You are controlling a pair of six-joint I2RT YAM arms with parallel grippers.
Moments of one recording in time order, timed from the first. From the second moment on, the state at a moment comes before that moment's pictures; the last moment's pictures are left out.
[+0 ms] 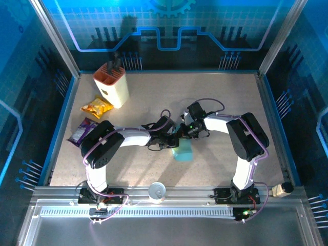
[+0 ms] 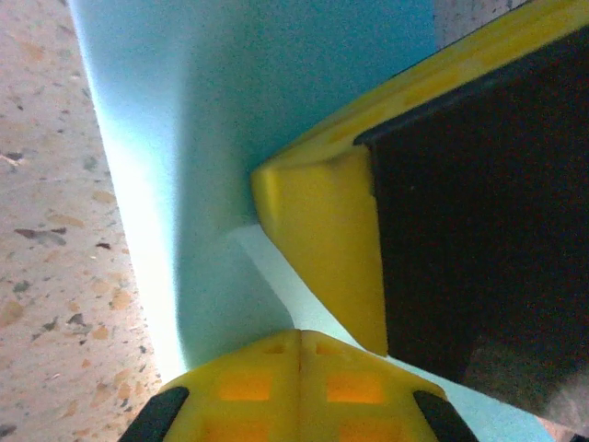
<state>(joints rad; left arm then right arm) -0.75 1.87 0.97 -0.07 0.32 -0.81 0.45 1.87 1.03 -0.36 -0.51 0.44</state>
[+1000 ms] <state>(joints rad) -0.82 1.71 0.75 -0.03 0.35 -0.82 0.45 1.88 1.05 -0.44 -0.52 0.42</state>
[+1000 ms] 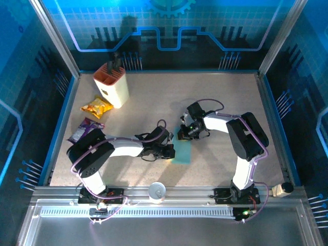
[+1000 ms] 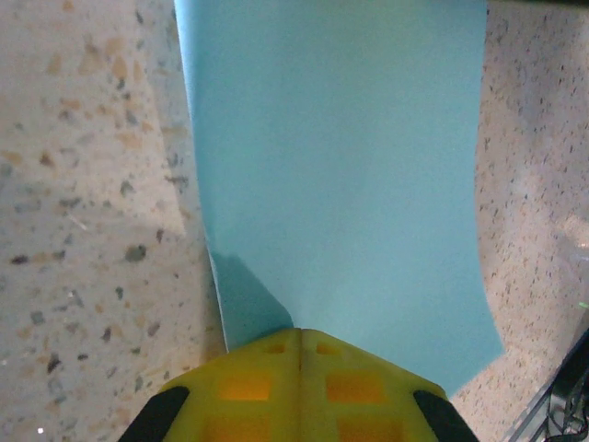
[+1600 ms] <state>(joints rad) -0.86 1.63 0.68 -0.09 0.37 -0.83 0.45 1.90 1.08 -0.48 -0.53 0.39</state>
